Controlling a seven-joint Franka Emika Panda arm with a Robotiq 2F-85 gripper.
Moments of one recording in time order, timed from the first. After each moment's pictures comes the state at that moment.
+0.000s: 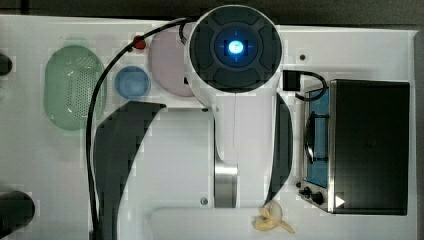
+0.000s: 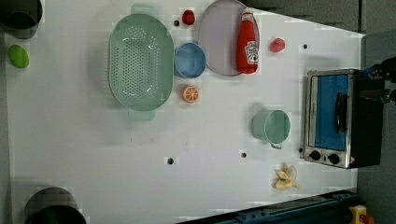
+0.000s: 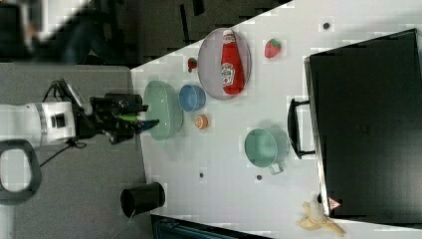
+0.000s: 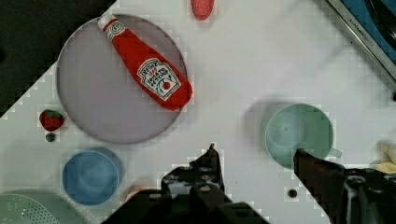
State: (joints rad) arm 0.00 -0.04 0.00 -1.81 -0.02 0.21 0.00
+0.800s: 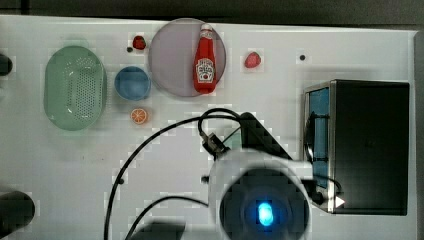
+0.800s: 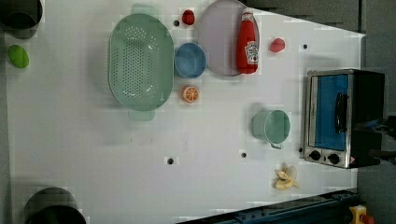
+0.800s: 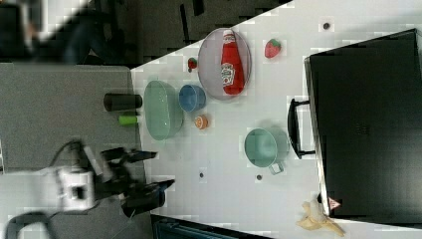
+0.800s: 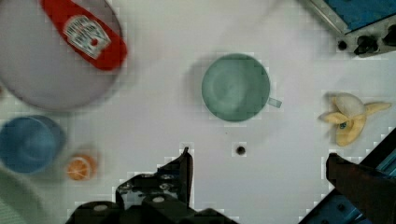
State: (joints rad) arm -0.09 -0.38 0.04 -2.20 0.00 0.23 -0.01
